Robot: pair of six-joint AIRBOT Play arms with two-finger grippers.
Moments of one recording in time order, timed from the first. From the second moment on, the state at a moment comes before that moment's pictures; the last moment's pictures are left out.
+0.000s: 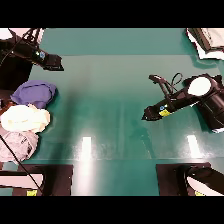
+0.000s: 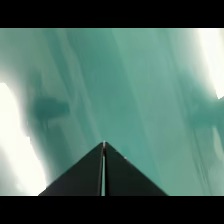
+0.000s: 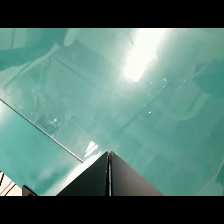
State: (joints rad) left arm -0.04 -1.52 1.78 1.17 -1.37 -1.33; right arm 0.31 -1.10 1.02 -1.04 1.36 1.51
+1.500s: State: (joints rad) left arm 0.03 -1.49 1.48 1.81 -1.17 -1.60; right arm 0.30 -1.10 1.11 -1.04 1.32 1.53
